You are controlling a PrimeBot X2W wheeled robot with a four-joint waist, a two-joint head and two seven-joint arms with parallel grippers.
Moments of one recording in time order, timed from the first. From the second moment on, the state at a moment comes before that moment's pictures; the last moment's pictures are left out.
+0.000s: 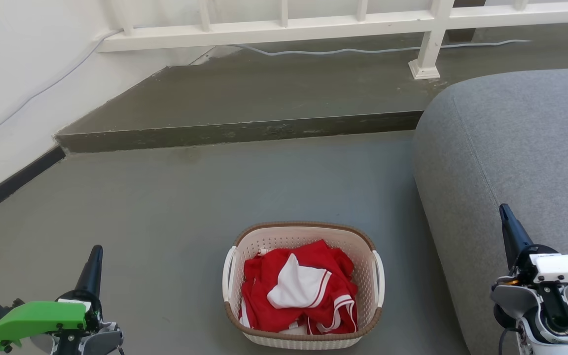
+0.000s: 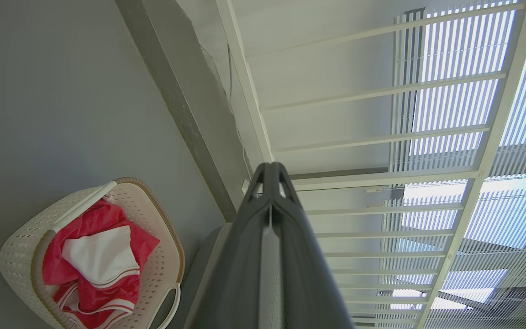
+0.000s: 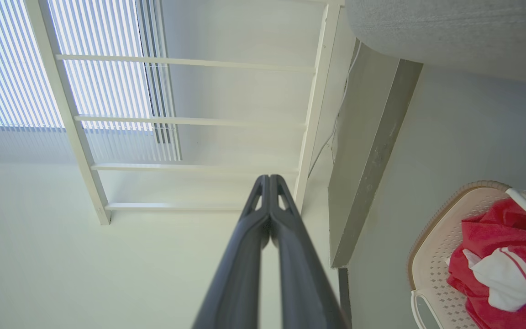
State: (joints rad) left arm -0.04 0.05 0.06 0.28 -1.49 -0.12 0.08; right arm -0.05 -0.05 -0.09 0.29 1.48 0.10 0.07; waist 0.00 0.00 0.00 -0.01
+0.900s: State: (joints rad) left arm -0.06 0.04 0.08 0.28 -1.60 -0.12 0.11; right arm -0.06 -0.04 -0.13 0.29 1.60 0.12 0.11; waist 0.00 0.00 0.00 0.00
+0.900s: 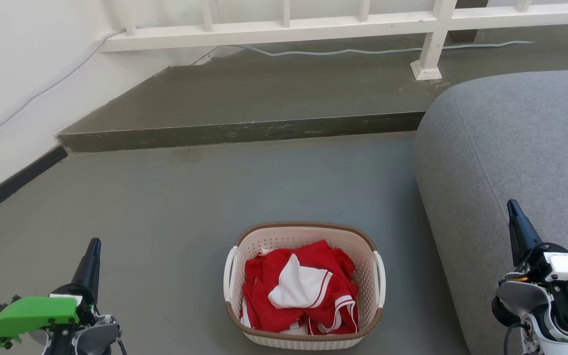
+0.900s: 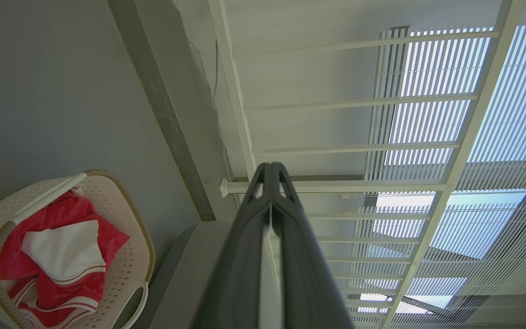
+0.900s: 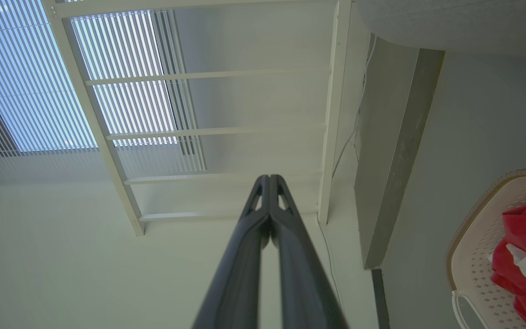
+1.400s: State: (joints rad) left arm -0.06 0.04 0.08 0.28 -1.60 -0.12 0.11; right arm -0.06 -0.04 -0.13 0.29 1.60 0.12 0.11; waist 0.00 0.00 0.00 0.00
